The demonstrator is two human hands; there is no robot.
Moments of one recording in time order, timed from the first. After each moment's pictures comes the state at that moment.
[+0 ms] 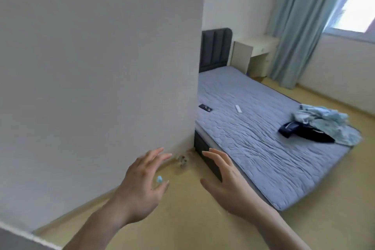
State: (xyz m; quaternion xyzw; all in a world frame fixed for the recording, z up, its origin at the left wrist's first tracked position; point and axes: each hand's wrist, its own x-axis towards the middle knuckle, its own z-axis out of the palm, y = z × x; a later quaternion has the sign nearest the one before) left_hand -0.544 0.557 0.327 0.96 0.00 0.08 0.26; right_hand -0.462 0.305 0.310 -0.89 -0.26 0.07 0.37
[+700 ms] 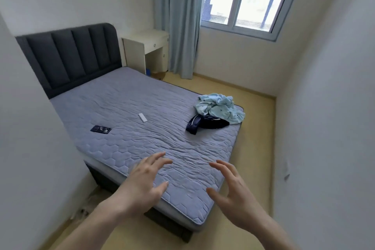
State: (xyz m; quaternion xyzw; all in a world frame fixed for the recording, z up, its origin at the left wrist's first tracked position) left_hand -0.144 0.237 0.285 0.92 -0.28 -0.08 0.28; right_hand -0.253 -0.032 0.286 -0.92 0.04 -0.01 0.38
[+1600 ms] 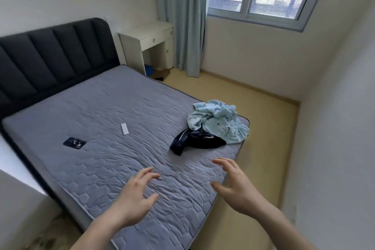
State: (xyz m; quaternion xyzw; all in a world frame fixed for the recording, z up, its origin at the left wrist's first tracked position) left_hand 0.102 -0.122 0.226 0.93 -0.13 -0.17 0.31; right_hand 0.061 -0.448 0.242 -0.91 0.01 0.07 0.41
